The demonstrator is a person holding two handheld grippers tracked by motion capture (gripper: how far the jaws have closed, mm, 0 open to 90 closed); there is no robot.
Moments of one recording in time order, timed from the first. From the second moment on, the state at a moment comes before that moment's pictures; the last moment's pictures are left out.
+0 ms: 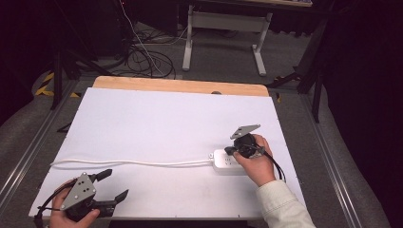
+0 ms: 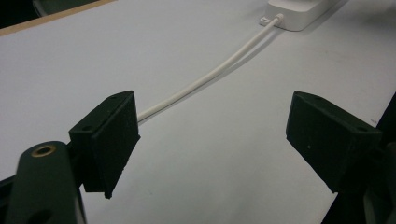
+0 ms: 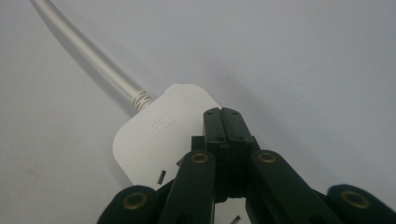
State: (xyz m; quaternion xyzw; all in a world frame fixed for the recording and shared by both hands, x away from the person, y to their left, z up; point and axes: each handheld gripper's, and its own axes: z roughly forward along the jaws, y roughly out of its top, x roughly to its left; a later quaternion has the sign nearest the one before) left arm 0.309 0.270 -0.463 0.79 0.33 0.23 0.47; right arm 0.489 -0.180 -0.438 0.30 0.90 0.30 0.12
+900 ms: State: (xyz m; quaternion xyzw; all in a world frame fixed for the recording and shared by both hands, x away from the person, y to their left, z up) left arm 0.308 0.269 -0.463 0.79 0.33 0.24 0.46; right arm 0.490 -0.176 -0.441 0.29 0.91 0.27 0.12
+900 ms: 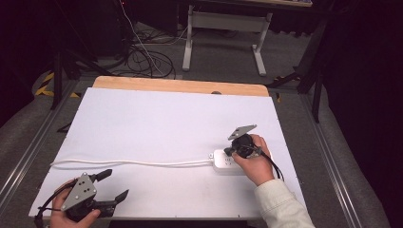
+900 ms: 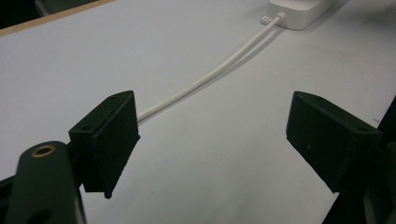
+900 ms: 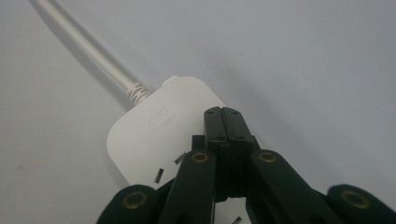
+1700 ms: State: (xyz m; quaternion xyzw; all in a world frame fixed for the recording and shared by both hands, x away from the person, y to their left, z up) left arm 0.307 0.269 -0.462 0.79 0.33 0.23 0.47; right arm 0.492 -0.172 -0.441 0.30 0.91 0.26 0.12
